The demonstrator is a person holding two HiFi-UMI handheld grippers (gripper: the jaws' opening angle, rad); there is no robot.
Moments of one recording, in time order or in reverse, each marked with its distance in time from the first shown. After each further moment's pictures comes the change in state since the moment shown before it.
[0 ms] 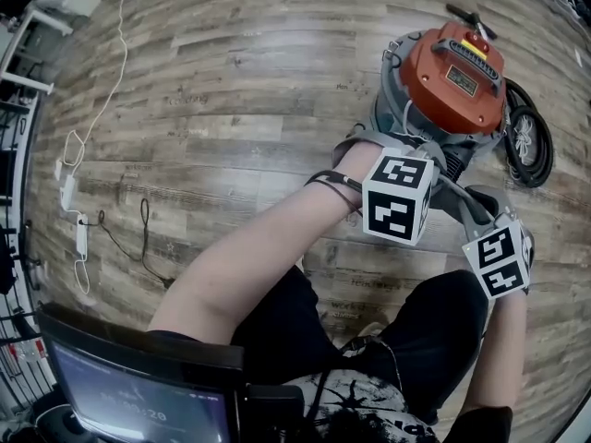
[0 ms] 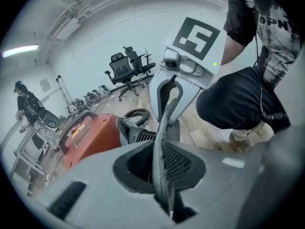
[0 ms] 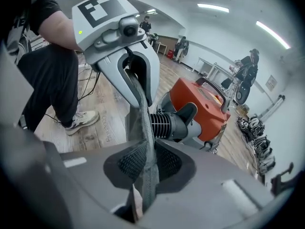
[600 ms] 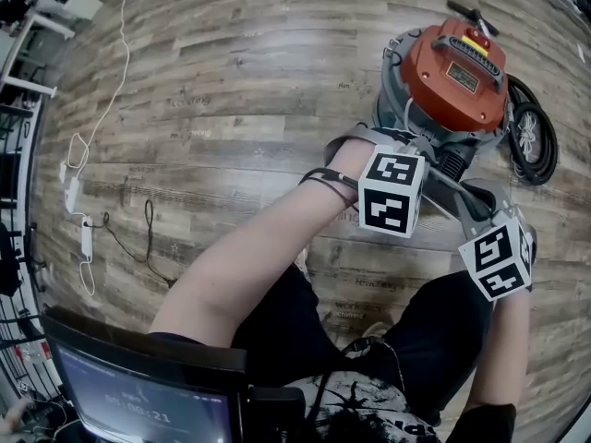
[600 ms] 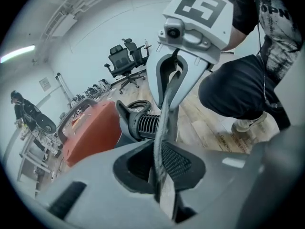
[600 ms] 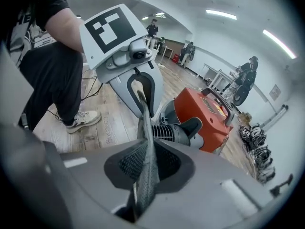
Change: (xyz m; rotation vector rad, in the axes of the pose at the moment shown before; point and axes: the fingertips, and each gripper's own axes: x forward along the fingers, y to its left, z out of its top) left arm 0.009 0.006 -0.035 0.006 0.094 0.023; right arm 0.001 0.005 0.024 -0.076 -0.036 0.016
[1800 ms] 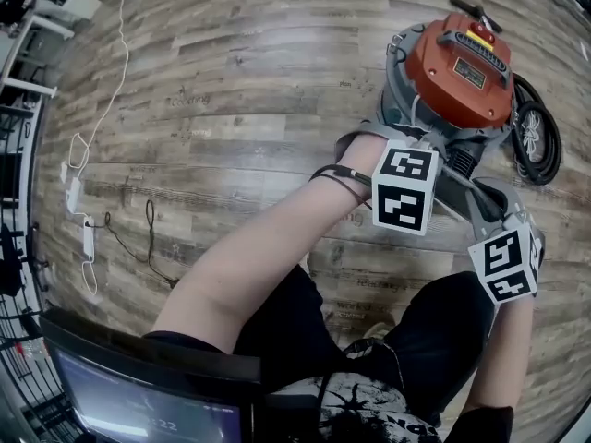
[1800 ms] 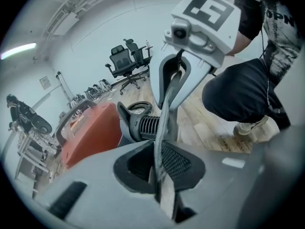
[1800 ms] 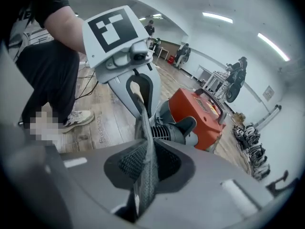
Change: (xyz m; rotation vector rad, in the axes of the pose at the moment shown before) left arm 0.014 0.012 0.010 -0.011 -0.014 -0.004; right arm -0.001 -0.018 -0.011 0.015 -0.009 -0.068
